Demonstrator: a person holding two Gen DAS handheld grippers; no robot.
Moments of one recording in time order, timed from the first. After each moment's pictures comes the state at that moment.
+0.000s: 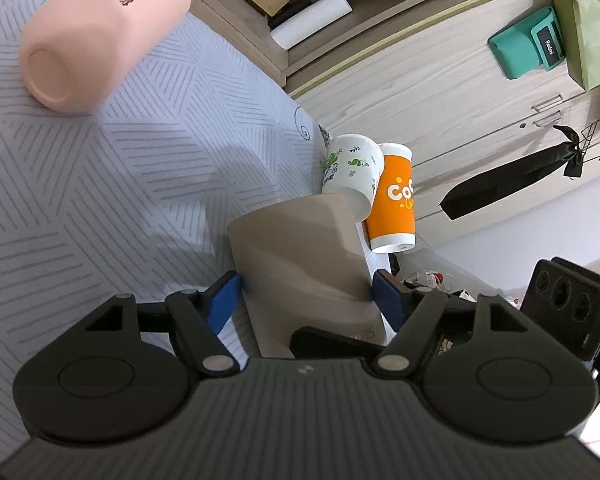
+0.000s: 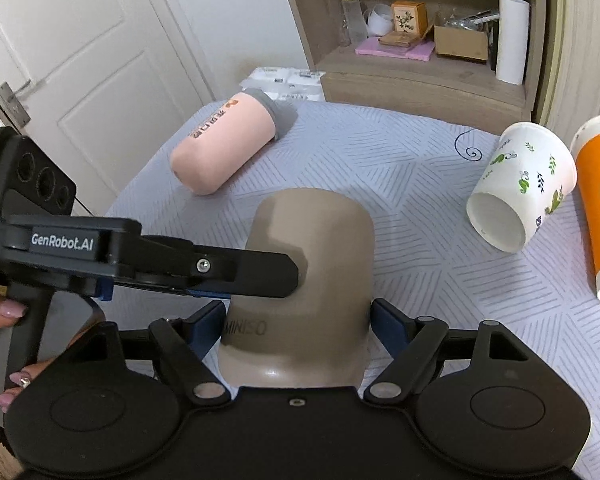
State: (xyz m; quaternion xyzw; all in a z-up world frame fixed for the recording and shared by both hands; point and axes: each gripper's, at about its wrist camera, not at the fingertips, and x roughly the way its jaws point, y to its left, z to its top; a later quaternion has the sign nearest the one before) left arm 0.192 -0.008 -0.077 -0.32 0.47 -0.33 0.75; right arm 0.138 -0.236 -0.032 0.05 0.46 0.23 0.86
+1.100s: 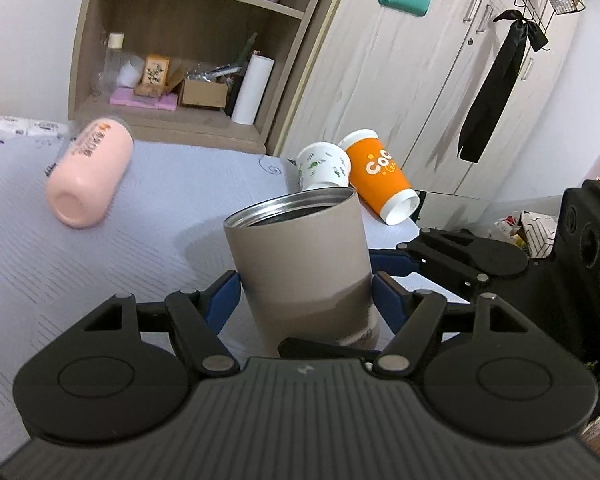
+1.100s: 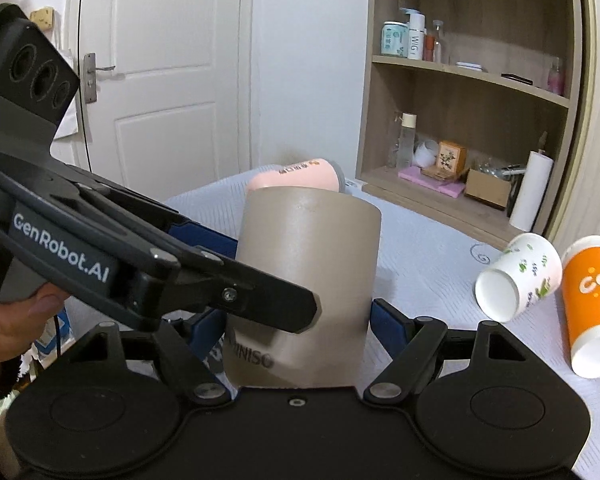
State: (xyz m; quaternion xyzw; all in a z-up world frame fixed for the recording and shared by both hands) left arm 0.086 -0.030 -0.017 -0.06 0.32 -0.33 0.89; right arm 0.046 -0.218 -0.032 -0.08 0.26 0.27 0.92
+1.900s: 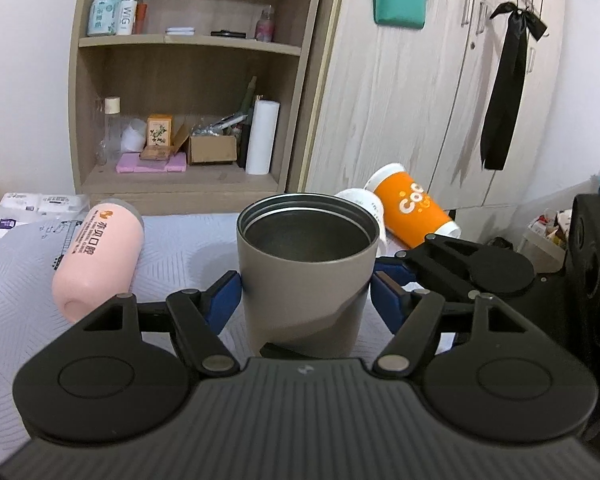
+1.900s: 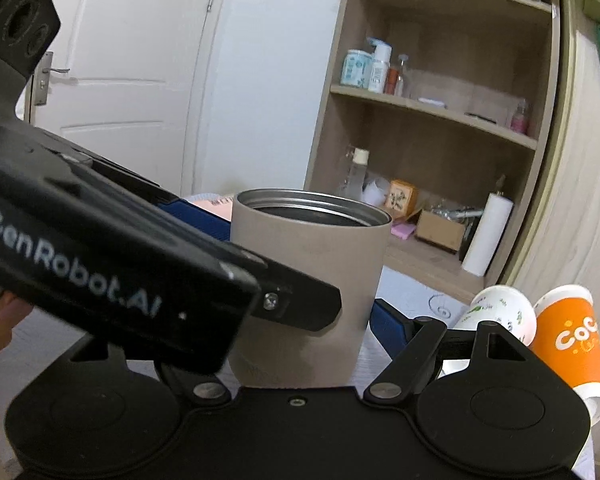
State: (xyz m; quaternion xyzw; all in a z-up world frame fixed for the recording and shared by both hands) left arm 0.127 -0.053 -0.016 0.00 0.25 -0.31 0.92; right arm 0.091 -0.195 -0.049 -0.12 0.20 0.19 0.95
